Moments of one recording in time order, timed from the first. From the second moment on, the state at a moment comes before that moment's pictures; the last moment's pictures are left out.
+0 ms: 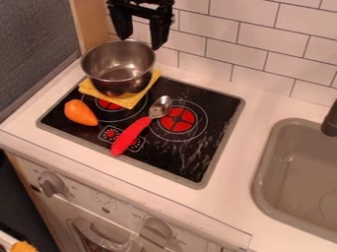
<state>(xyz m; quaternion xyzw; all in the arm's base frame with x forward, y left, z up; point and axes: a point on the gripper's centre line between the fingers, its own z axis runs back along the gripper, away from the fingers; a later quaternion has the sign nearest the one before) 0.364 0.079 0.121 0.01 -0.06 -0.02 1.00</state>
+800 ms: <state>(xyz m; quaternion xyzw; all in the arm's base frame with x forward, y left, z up) 0.319 0.060 0.058 0.02 0.00 -0.08 1.00</state>
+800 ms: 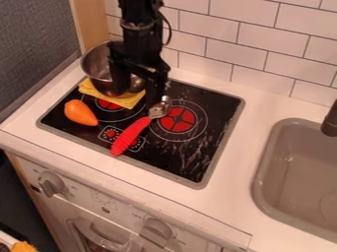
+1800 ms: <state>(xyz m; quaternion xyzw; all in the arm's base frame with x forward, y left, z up) 0.316 0.035 0.007 -0.03 0.05 0.01 1.00</state>
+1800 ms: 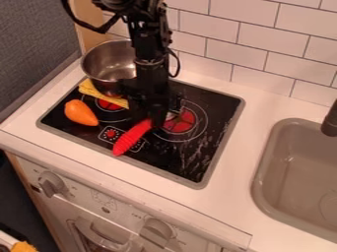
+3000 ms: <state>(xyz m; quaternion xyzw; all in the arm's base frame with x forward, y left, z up) 0.398 -0.047 0.039 0.00 0.02 0.07 1.00</state>
